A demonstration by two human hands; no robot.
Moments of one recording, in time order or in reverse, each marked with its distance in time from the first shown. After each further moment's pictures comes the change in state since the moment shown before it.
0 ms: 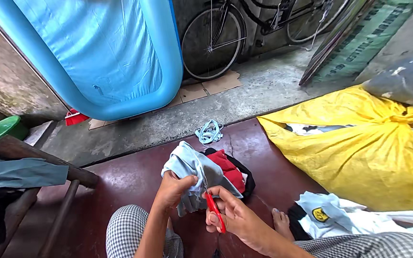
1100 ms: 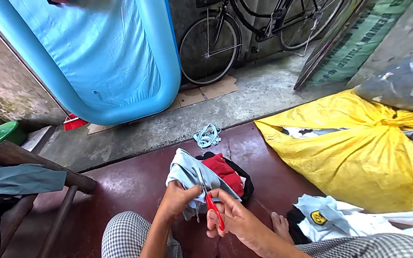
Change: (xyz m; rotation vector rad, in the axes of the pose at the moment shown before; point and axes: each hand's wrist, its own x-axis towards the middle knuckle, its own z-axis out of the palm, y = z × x) left_hand -0.005 -0.014 0.007 0.090 -0.024 -0.031; right_hand 0.000 -0.008 -0.001 0.074 0.026 0.060
